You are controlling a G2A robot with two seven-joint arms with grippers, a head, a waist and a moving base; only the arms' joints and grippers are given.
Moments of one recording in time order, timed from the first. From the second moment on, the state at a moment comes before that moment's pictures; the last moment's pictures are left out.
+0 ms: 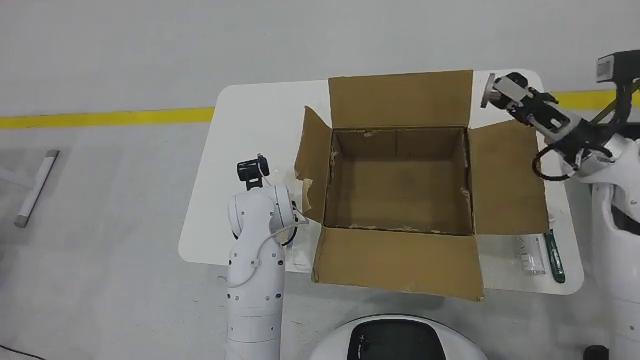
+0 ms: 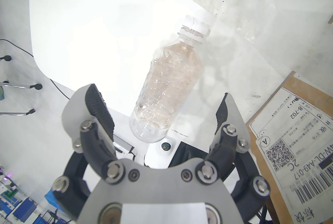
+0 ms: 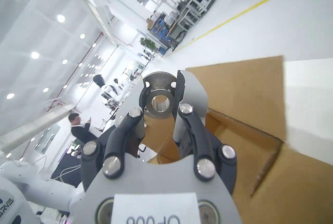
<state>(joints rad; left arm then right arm) 0.95 -1.68 -1.46 -1.53 1.86 0.25 -1.49 -1.11 -1.31 1.88 -1.72 -0.07 -0.31 0.86</state>
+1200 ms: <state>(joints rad) 0.95 -1.68 -1.46 -1.53 1.86 0.25 -1.49 -1.22 -1.20 1.79 -1.62 -1.16 -0.17 1.01</state>
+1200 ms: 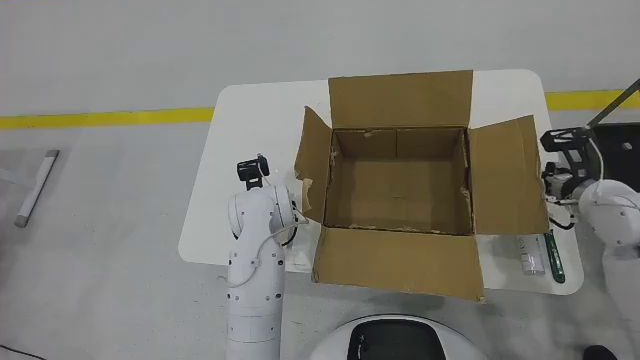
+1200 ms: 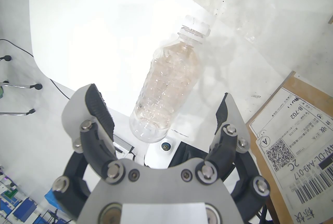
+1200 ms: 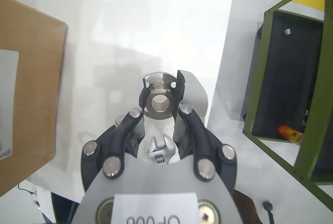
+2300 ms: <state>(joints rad) 0.95 -1.68 -1.46 -1.53 1.86 0.25 -1.49 -1.24 -1.17 1.83 -1.72 -1.13 -0.15 0.60</state>
